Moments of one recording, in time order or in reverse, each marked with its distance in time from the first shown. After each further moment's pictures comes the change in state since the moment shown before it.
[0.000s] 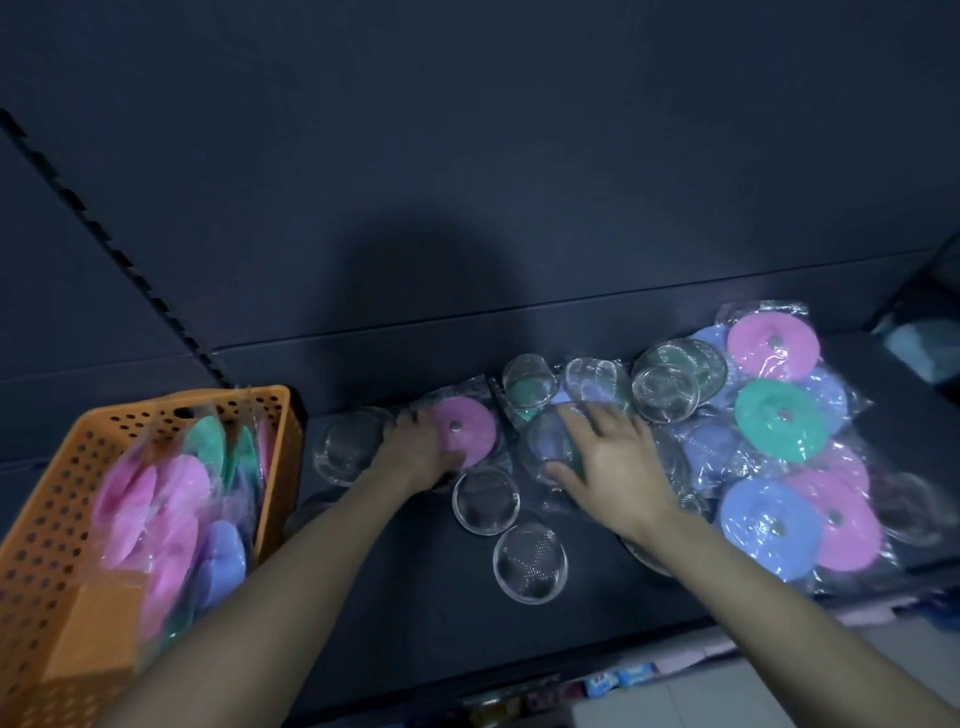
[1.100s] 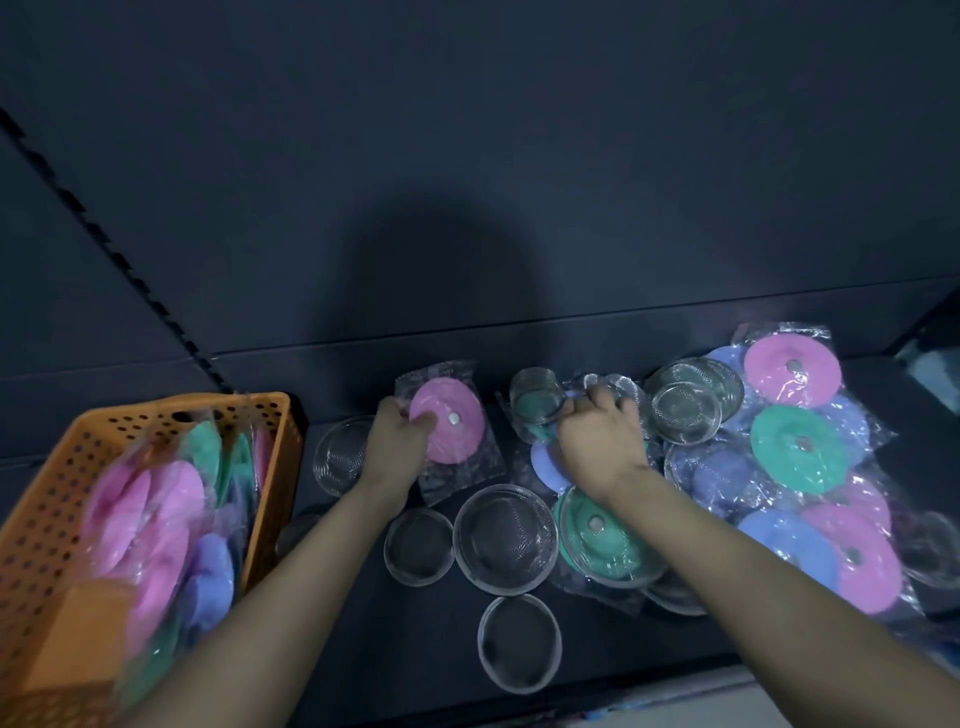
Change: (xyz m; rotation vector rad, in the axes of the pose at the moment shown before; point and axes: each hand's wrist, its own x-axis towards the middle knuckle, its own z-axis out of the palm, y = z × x) left_hand -0.009 0.003 -0.015 -1.151 0.304 -0.180; right_hand 0.066 -0.008 0.008 -0.329 -0.051 0.019
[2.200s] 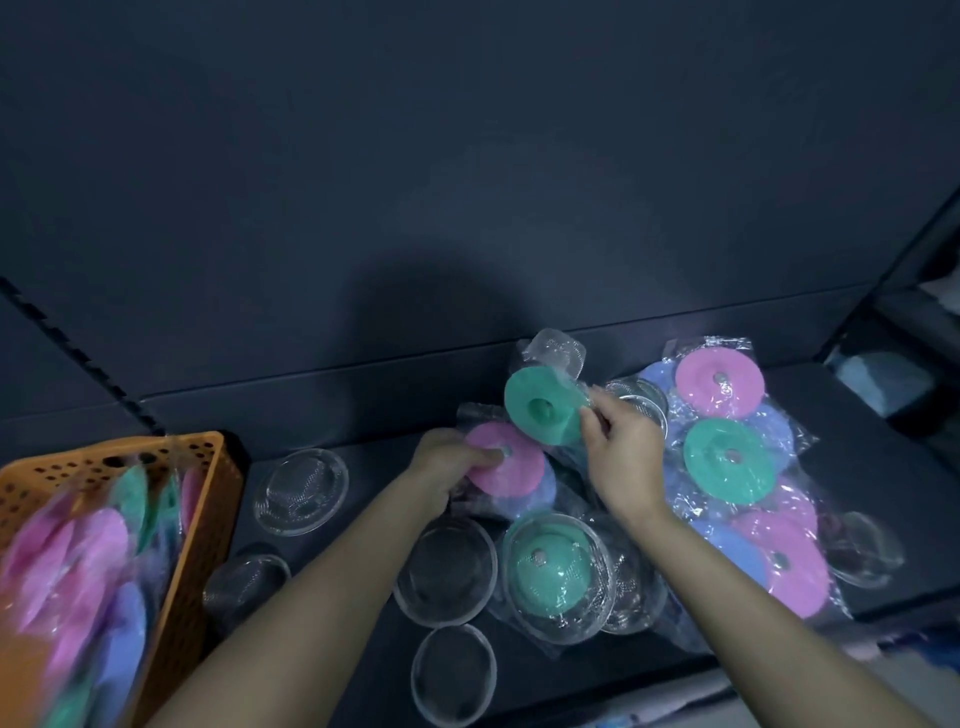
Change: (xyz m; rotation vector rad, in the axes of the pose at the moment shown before) left_hand -0.012 0.022 0.098 0.003 -0.321 -0.266; right_hand -0.039 0.071 -0.021 1.033 0.574 0.190
